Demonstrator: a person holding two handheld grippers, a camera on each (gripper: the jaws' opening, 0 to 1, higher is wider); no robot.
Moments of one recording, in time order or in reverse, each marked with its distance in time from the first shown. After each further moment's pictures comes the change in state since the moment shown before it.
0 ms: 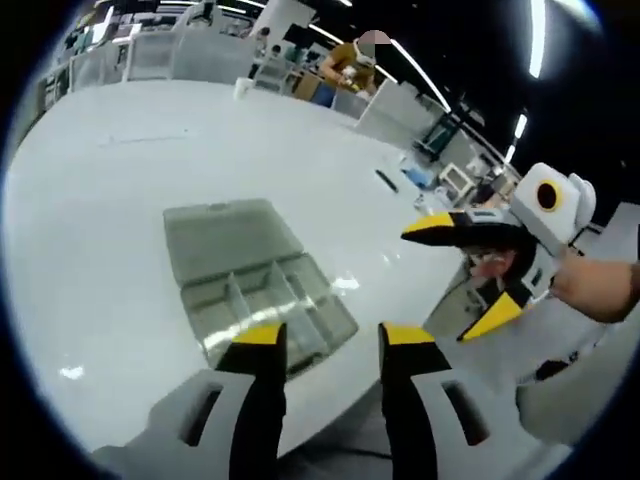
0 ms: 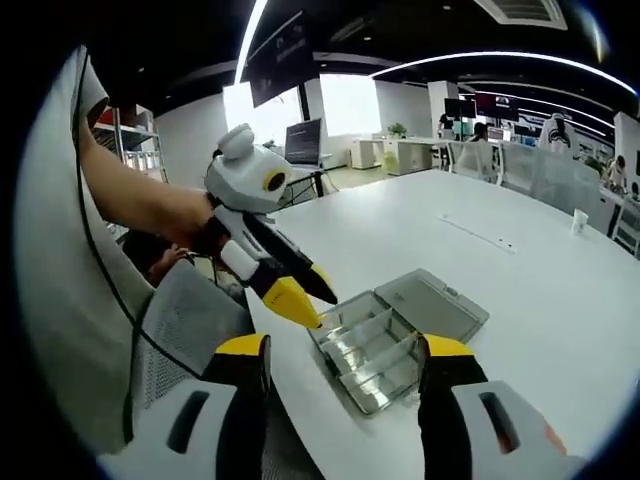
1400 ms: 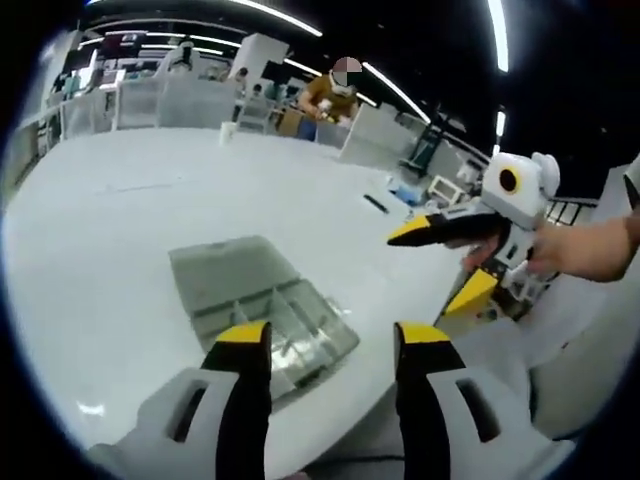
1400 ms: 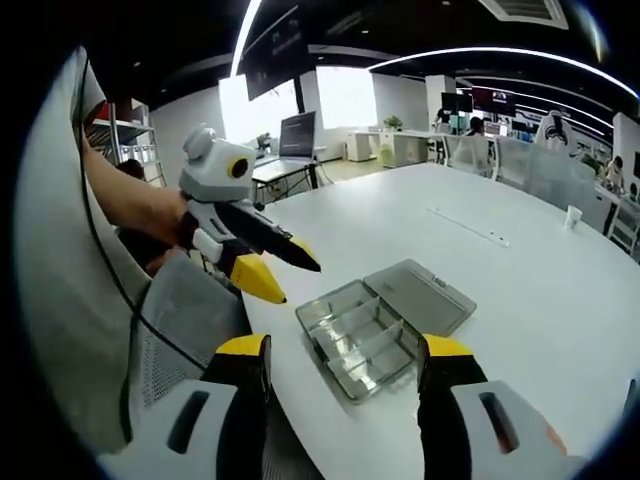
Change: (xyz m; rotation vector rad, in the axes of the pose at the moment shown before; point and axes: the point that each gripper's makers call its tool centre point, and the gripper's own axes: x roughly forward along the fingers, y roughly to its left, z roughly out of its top) left arm -0.016 -0.006 0.012 0.135 -0.146 -0.006; right arm -0.012 -0.012 -0.009 -0.001 0.036 -0.022
